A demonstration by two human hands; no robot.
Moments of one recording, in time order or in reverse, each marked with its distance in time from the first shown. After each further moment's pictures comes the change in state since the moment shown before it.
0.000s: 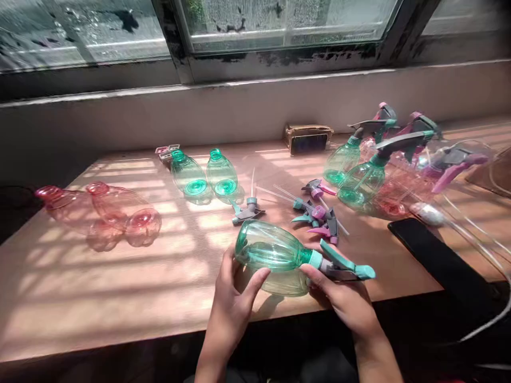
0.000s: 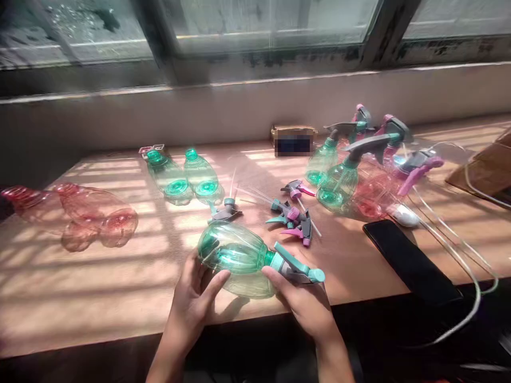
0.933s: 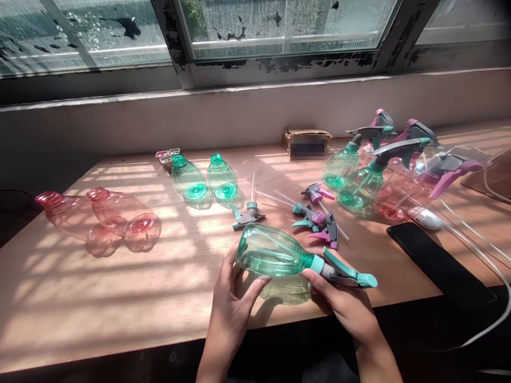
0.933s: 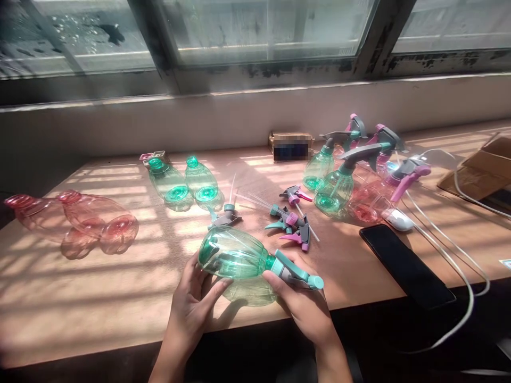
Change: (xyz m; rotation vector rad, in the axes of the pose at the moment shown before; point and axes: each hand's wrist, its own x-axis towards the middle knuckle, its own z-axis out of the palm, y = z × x) left_hand 0.002 -0.020 -0.008 -0.007 0.012 0.036; right_hand 0.002 0.000 -0.002 0.041 -0.073 -0.100
